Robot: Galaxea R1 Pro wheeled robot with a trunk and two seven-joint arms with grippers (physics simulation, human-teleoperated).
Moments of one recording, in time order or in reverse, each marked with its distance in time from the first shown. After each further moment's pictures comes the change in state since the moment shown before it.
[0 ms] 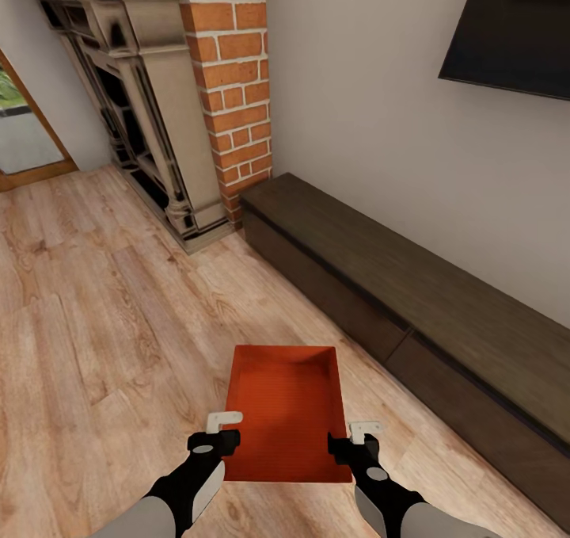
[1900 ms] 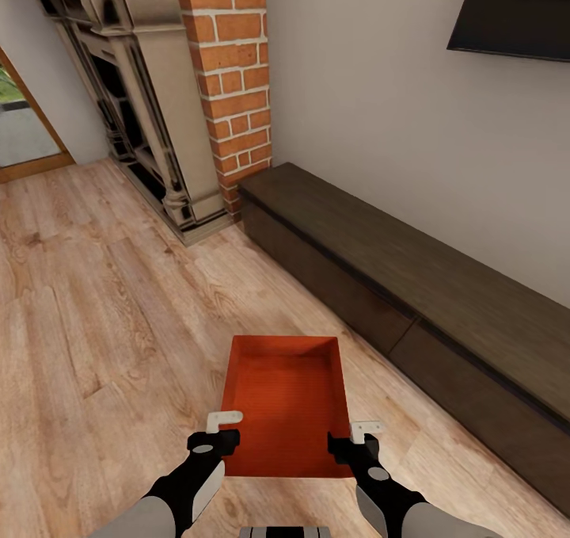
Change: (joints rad) left arm 0.000 0.000 0.002 -0.002 0.000 0.000 0.001; right arm 0.000 -0.004 -0.002 0.000 -0.011 -0.009 0.022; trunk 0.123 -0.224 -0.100
